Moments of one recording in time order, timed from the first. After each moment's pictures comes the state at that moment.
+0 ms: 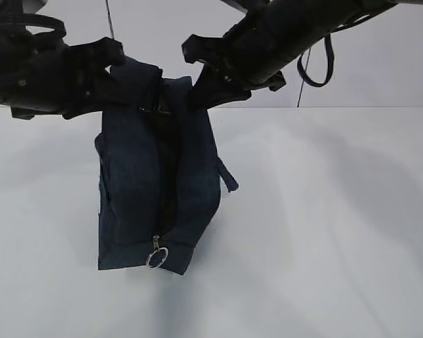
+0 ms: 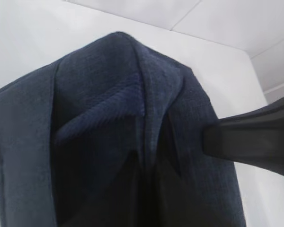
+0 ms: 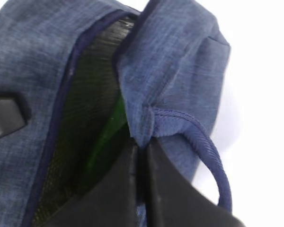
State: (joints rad) left arm -0.48 1.44 -0.97 -0.78 0.26 0.14; right arm 0.38 1.91 -1.67 0.70 0.93 -0.33
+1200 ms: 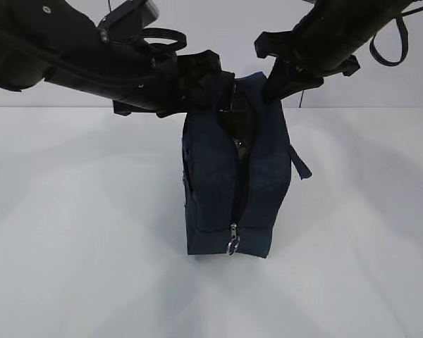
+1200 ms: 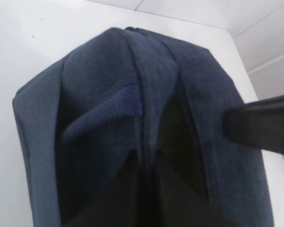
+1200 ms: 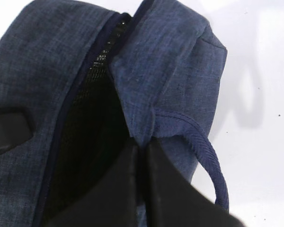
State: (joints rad) left arm -0.62 1.76 -1.24 -0.81 0.24 0.16; right arm 0.23 1.86 -1.67 0.45 1.00 -0.22
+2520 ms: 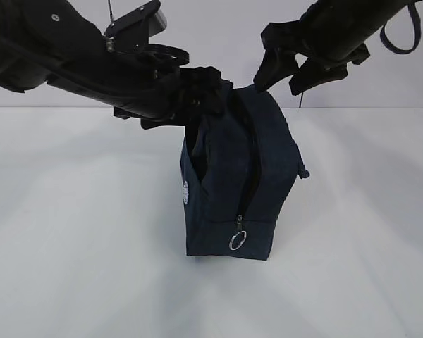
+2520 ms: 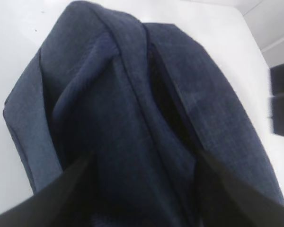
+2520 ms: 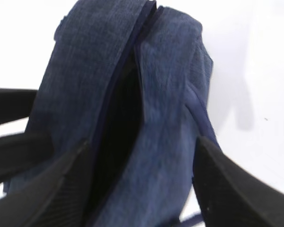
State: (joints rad) left arm -0.62 1.78 -1.25 -0.73 0.27 0.17; right arm 0.23 1.83 -1.67 0.42 0.99 -0.21
